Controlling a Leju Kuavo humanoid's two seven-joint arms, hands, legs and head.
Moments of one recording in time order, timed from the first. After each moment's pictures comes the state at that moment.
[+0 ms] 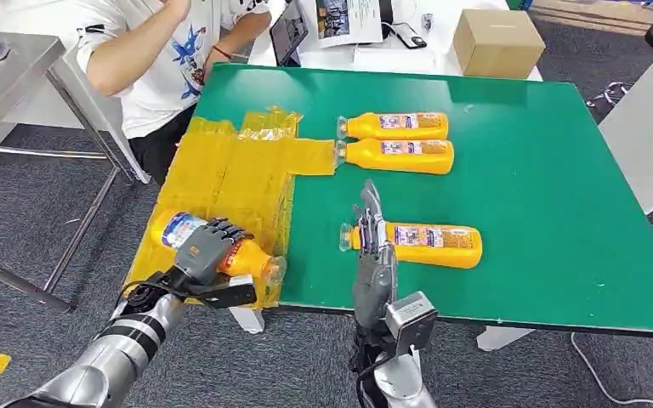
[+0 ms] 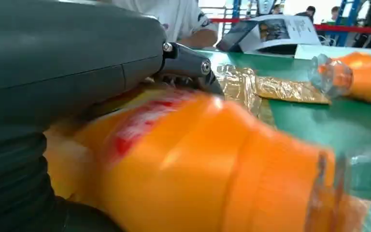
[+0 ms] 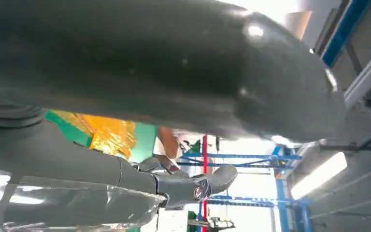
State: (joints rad) left arm -0.54 -0.01 -0.19 -0.53 -0.93 0.38 -0.55; right arm -0.05 0.25 0.49 -1.49 0.05 -0.24 -0.70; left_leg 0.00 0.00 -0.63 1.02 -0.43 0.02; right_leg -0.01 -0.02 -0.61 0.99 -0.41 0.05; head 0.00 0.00
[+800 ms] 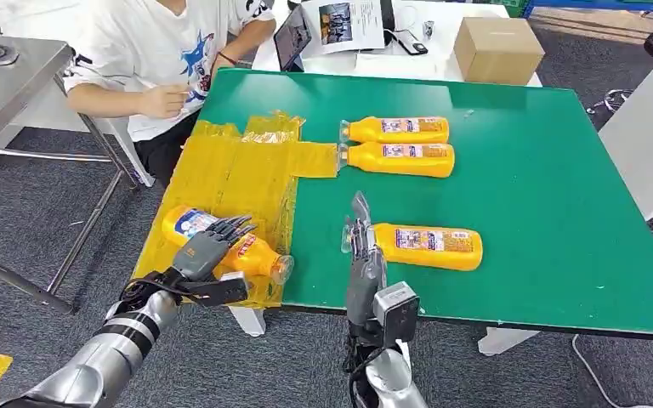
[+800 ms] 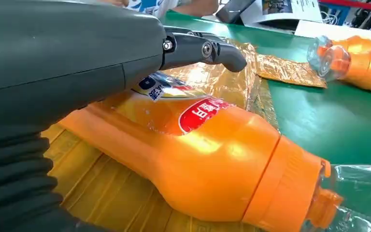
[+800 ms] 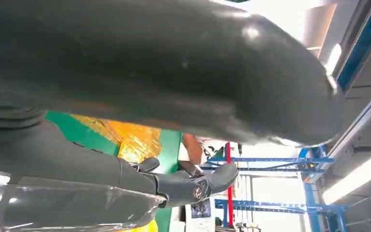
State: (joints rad) left arm -0.54 0.00 -0.17 -0.53 -0.86 0.20 -0.59; right arm -0.07 0.29 0.43 -1.37 0.05 -0.22 -0.70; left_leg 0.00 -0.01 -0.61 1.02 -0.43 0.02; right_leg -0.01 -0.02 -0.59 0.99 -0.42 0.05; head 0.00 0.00
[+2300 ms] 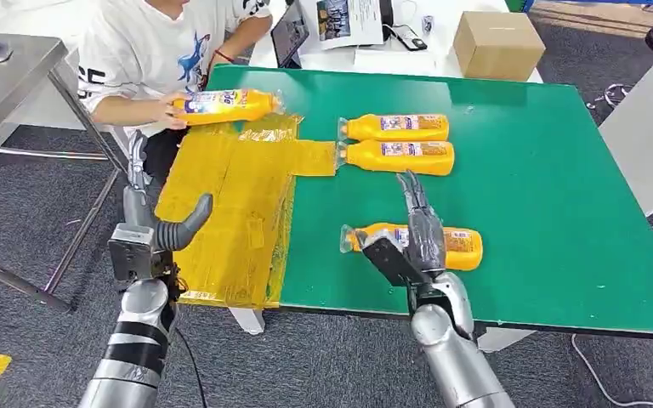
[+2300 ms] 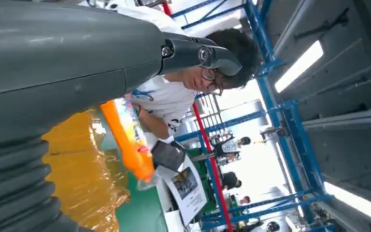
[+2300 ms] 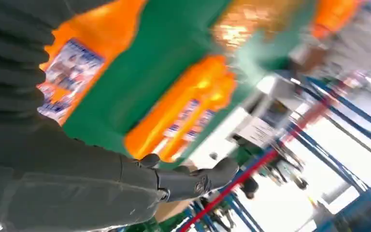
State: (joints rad) left arm -0.33 -0.20 0.04 -1.19 -0.11 0.33 -0.70; right arm -0.30 0.06 0.28 -1.17 0.73 -0.38 -0.32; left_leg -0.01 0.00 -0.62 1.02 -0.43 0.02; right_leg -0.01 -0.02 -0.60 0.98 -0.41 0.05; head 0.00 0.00
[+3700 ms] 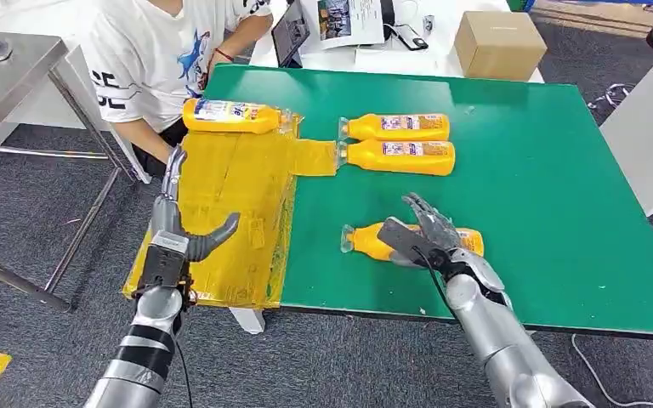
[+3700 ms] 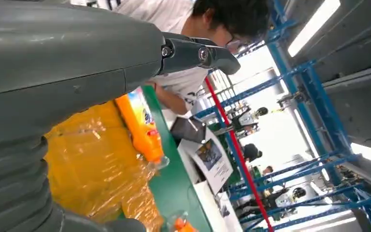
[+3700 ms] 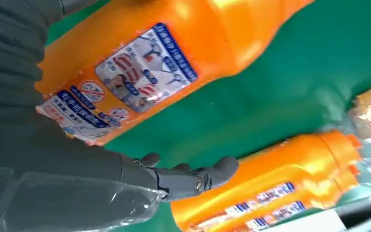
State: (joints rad) left arm -0.34 -0.18 -0.02 -1.08 -0.18 0.32 -0.70; right arm -0.51 -0.07 0.29 -0.84 0.75 -0.05 -0.22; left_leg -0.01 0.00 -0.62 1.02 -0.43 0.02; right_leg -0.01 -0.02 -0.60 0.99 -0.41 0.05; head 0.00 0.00
